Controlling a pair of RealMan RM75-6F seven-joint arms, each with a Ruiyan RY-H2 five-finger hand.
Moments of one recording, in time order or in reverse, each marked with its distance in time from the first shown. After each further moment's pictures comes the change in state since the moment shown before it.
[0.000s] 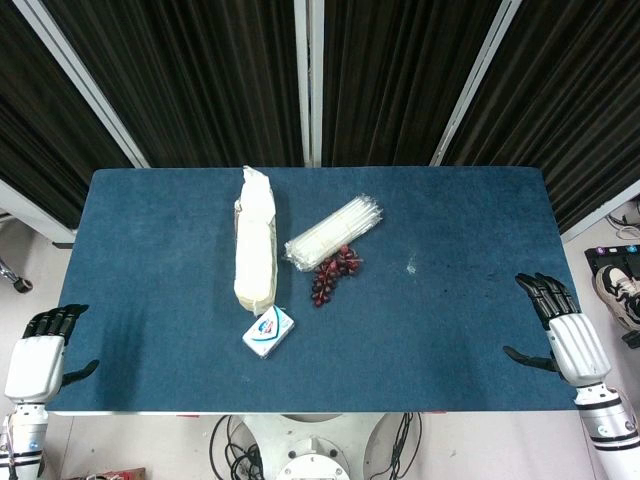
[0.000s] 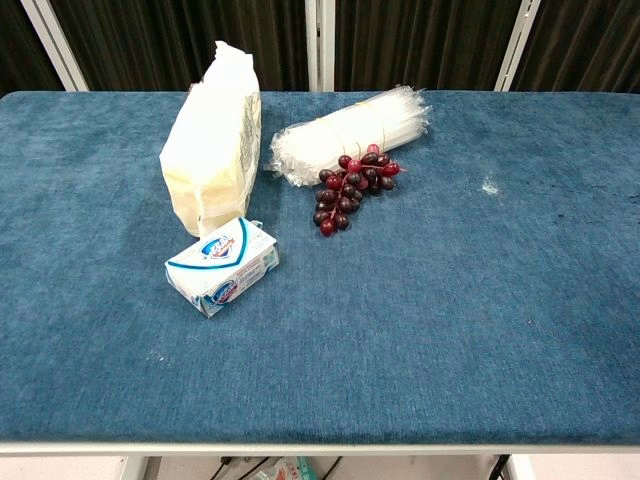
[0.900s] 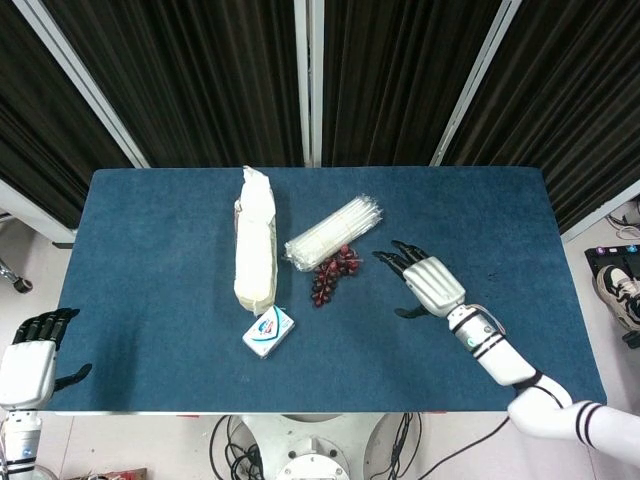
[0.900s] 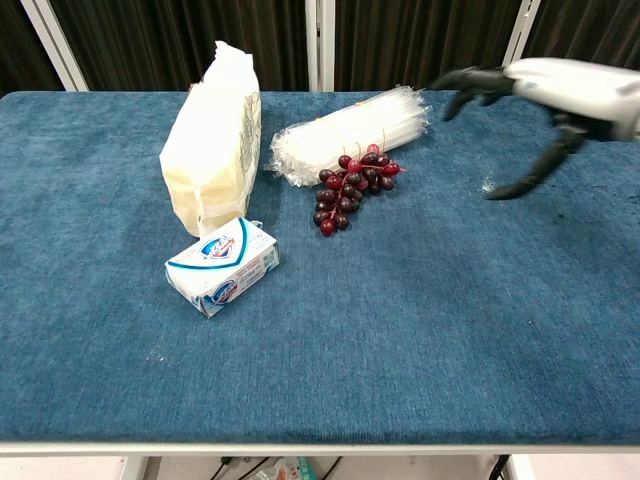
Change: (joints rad) left arm 0.029 0.015 0.008 -0.020 -0.011 0.029 0.002; right arm 0.486 -0.281 0.167 0.119 0.123 -0.591 -0.195
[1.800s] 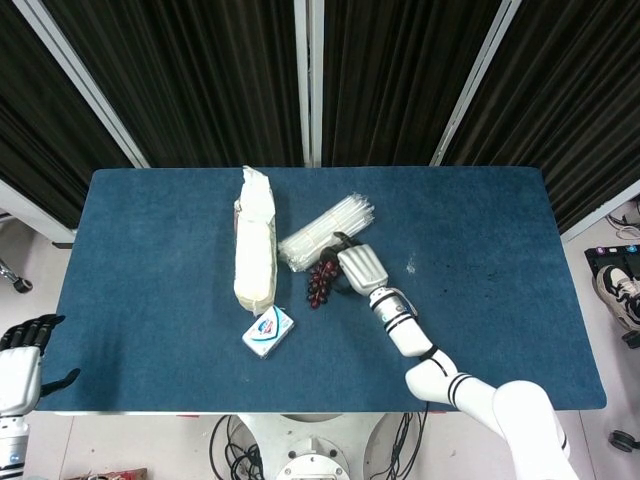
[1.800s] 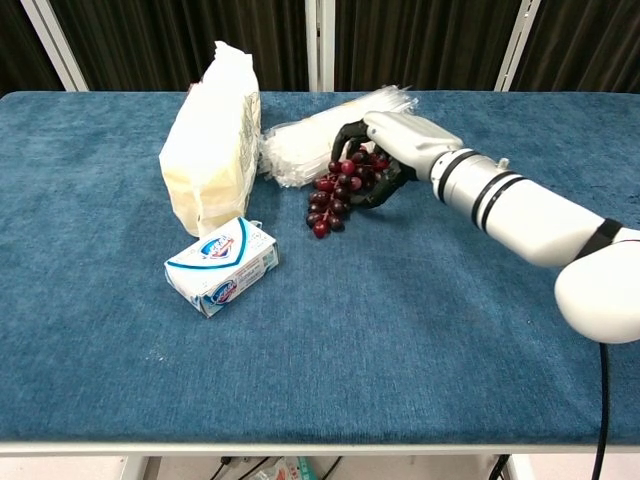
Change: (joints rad) left arm 0.026 -0.009 -0.004 0.068 -0.018 0.002 -0.078; right arm 0.251 -0.614 0.049 0.717 0.119 -0.041 0.117
